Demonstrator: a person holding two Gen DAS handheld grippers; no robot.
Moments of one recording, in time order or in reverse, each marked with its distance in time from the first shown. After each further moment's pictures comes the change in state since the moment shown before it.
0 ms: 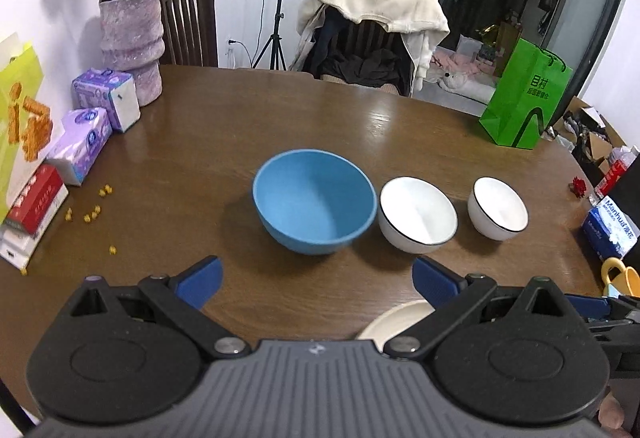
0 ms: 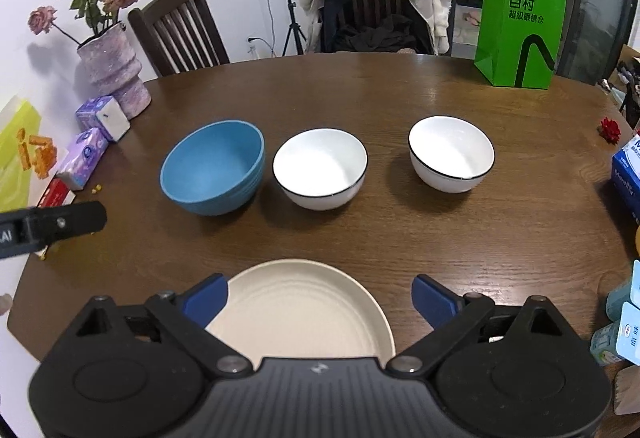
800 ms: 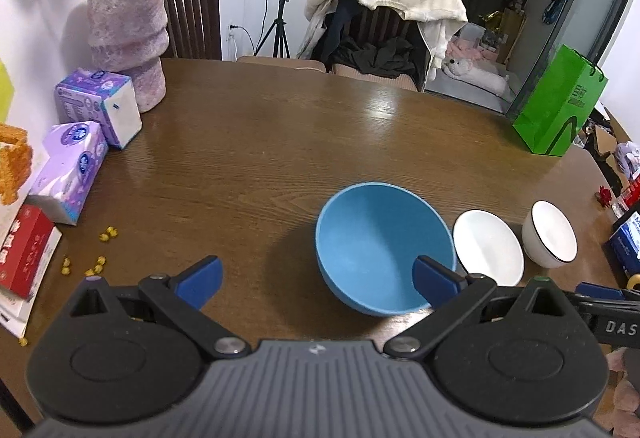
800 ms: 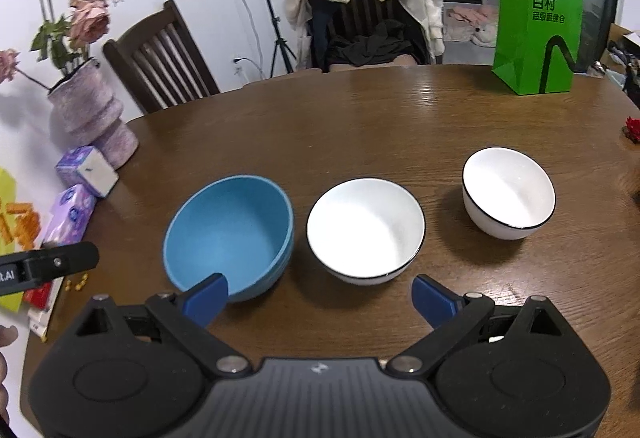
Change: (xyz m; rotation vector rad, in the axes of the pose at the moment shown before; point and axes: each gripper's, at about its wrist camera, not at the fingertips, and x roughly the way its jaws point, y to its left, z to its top) left arm 0.083 0.078 0.065 0.002 0.067 -0.027; right arm 0.075 0.041 0.066 0.111 -0.031 -0.019
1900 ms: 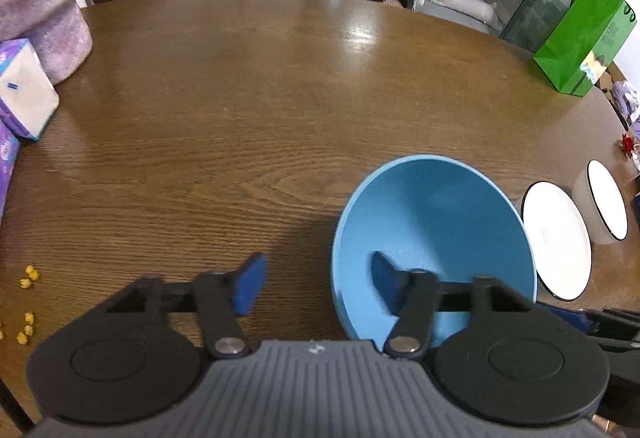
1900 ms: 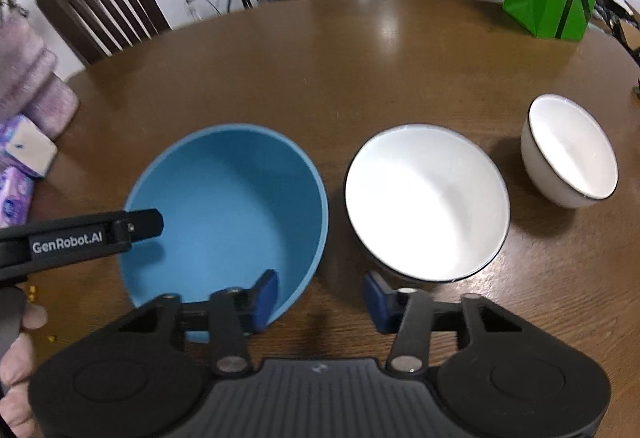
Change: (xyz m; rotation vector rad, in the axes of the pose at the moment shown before) left arm 0.144 0.010 0.030 0.088 0.229 -0.057; right arm 0.117 0.059 0.010 0.070 0.224 -0.128
